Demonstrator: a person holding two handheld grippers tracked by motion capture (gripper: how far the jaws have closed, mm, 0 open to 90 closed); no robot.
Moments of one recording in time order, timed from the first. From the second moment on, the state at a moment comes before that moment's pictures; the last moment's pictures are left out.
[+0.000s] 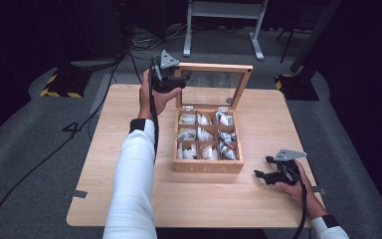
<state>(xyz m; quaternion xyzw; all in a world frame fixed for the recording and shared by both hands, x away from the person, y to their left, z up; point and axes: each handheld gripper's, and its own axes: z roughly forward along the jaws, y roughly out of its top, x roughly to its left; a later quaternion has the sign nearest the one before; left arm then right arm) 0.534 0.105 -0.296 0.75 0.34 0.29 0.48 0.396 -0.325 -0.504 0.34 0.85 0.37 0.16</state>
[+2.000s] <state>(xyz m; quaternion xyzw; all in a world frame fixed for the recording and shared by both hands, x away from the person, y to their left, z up) 0.567 0.110 -0.411 0.79 0.44 0.24 0.35 0.398 -0.322 -0.504 0.35 0.85 0.37 0.16</state>
